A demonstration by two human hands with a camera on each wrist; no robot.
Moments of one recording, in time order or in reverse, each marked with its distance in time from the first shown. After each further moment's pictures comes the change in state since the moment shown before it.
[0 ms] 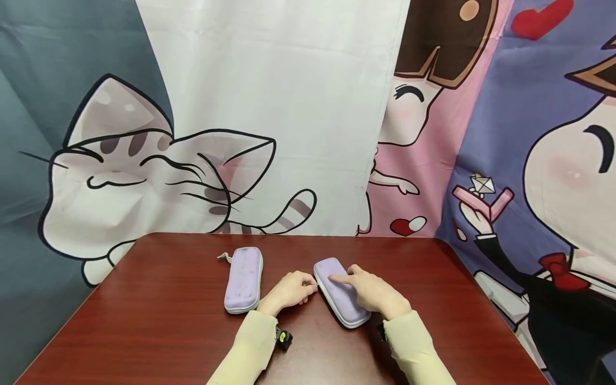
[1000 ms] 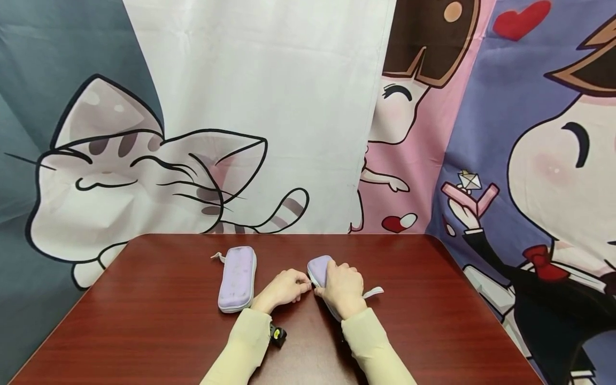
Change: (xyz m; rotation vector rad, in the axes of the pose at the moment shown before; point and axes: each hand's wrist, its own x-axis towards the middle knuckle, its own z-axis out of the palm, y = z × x) left_hand 0.001 0.000 0.000 -0.039 -0.029 0.012; right_hand 0.035 -0.047 0.037 -0.268 0.271 0.463
